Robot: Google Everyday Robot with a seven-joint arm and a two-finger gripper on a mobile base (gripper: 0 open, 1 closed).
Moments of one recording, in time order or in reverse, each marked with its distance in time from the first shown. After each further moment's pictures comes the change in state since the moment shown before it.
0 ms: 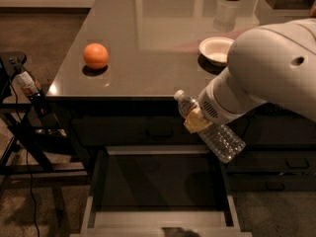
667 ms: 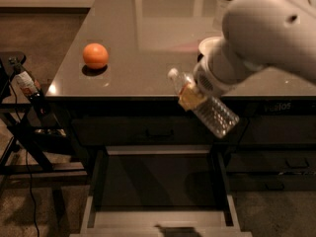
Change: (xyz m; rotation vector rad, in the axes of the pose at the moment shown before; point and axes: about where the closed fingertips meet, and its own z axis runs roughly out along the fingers) arm -0.047 -0.021 -0.012 -0.005 -0.039 -0.045
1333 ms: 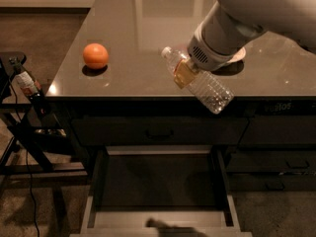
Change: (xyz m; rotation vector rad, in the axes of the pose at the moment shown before) arm -0.051 -0.016 -0.017 0.011 -0.028 -0.055
